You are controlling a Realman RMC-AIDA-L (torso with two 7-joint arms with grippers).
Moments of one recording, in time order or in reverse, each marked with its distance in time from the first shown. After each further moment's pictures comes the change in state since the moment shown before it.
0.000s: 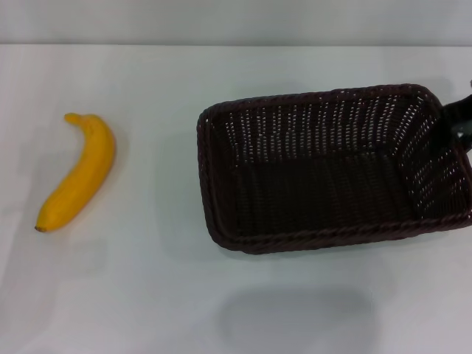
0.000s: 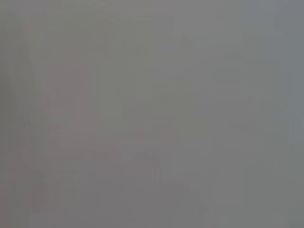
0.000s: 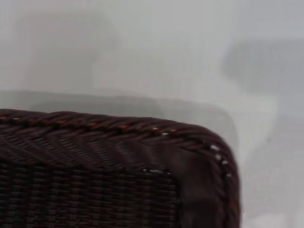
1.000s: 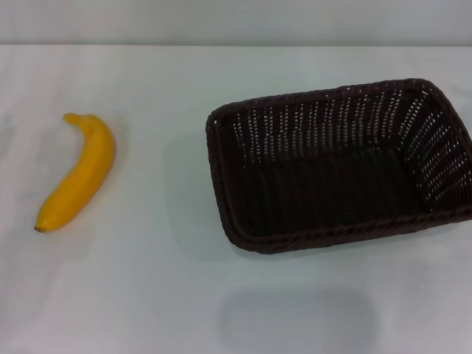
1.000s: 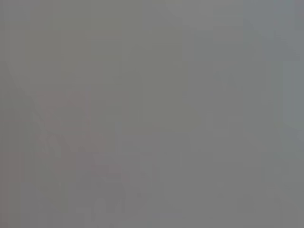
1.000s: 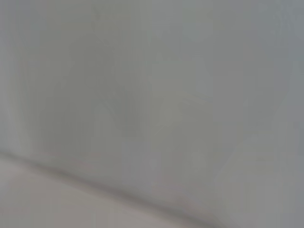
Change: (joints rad) left arm 0.056 0.007 0.014 0.180 0.241 0.116 -0.372; right arm -0.525 0.081 0.394 -0.222 0.712 -0.516 -1.040
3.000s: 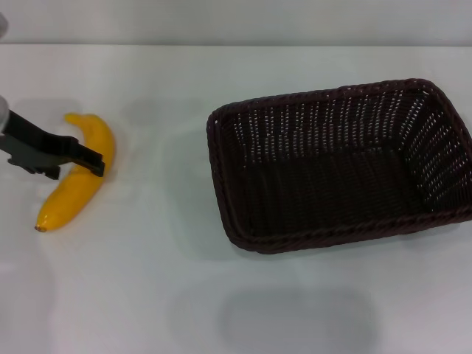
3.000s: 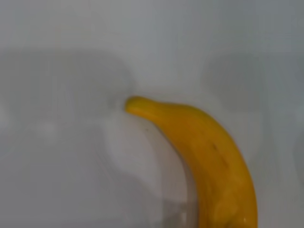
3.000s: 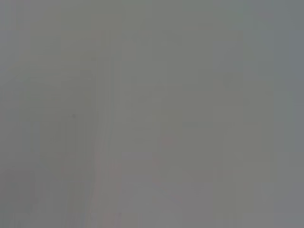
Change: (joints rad) left arm -0.528 0.124 0.124 0.414 2.104 -0.079 -1.899; right arm -0.005 0.004 0.092 1.121 1.066 0.117 -1.624
